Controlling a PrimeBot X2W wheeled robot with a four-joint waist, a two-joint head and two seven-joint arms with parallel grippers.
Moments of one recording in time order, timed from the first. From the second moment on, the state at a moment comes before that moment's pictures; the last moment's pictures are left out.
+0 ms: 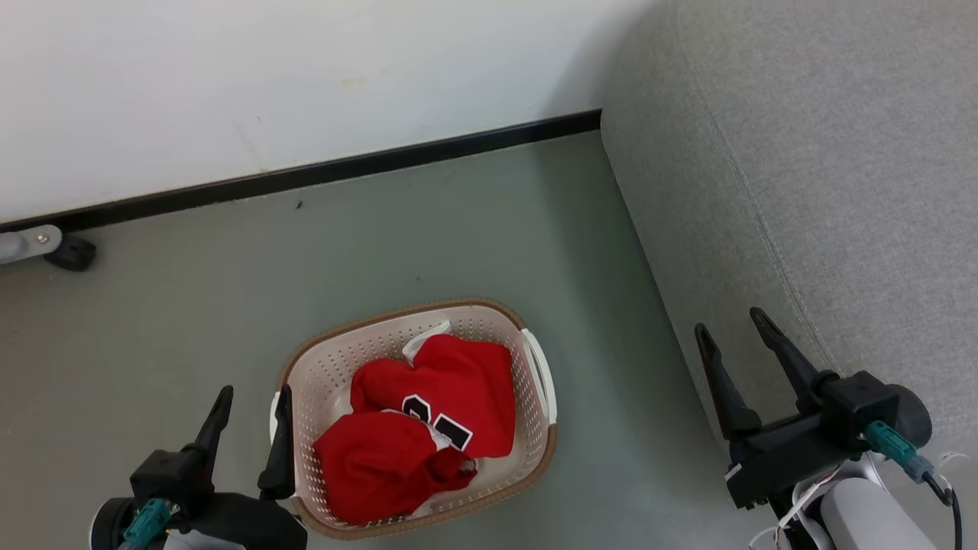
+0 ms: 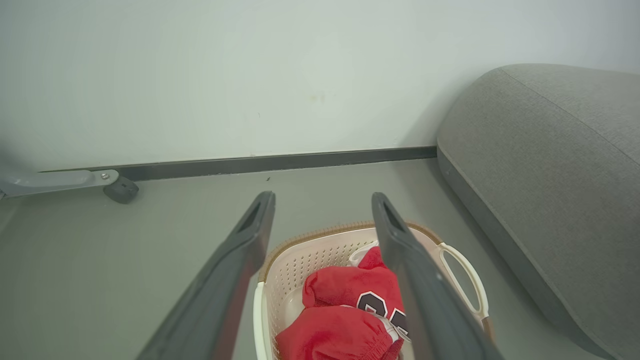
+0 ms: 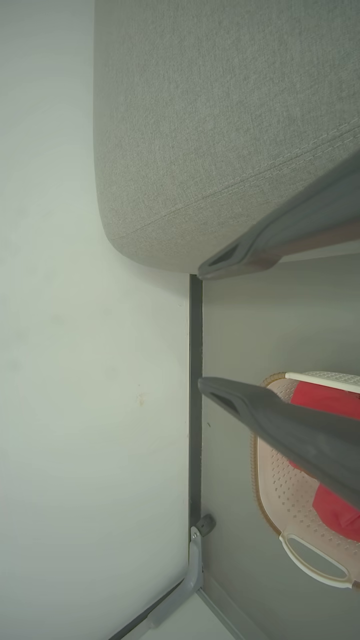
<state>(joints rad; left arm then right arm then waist) -0.12 0.13 -0.05 0.42 -0.28 -0.12 -0.25 -0.21 -0.16 0.27 0.31 0.21 0.08 -0.25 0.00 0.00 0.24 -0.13</state>
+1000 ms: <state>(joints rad) -0.38 0.14 -0.18 0.57 -0.31 -0.13 -0.14 -0.43 -0.15 0.25 0.28 0.16 0.09 -0.25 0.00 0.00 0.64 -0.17</state>
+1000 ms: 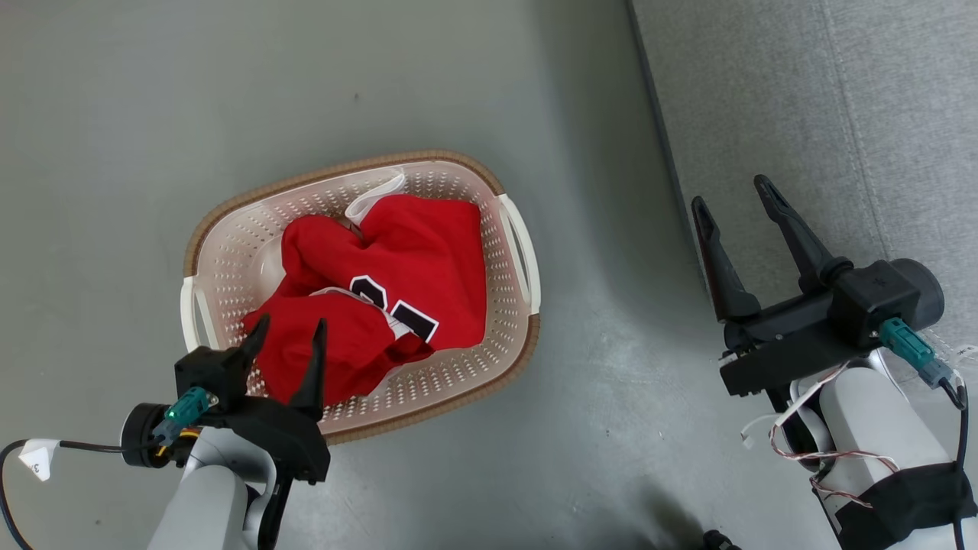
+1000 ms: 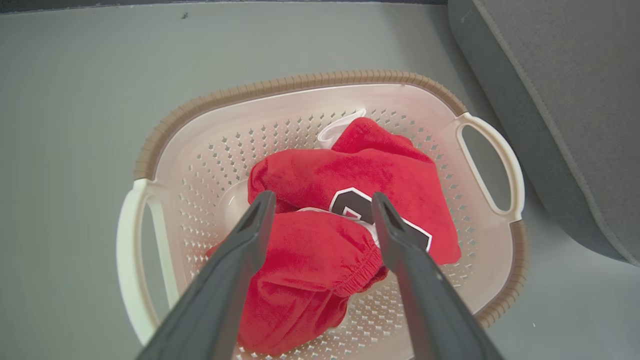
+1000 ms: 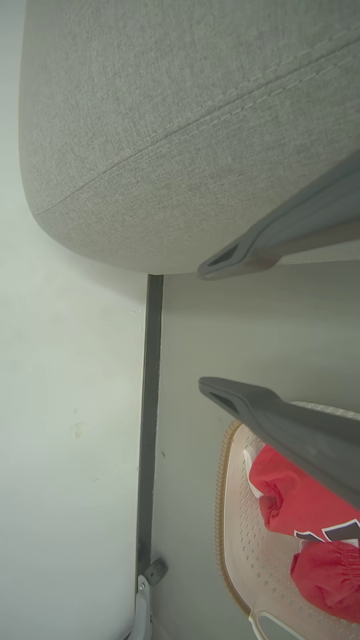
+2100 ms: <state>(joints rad) -0.59 0.12 -0.22 0.81 -0.28 -0.08 0.02 -0.44 -0.14 0.25 0.27 0.15 0.11 -0.25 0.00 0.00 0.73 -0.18</state>
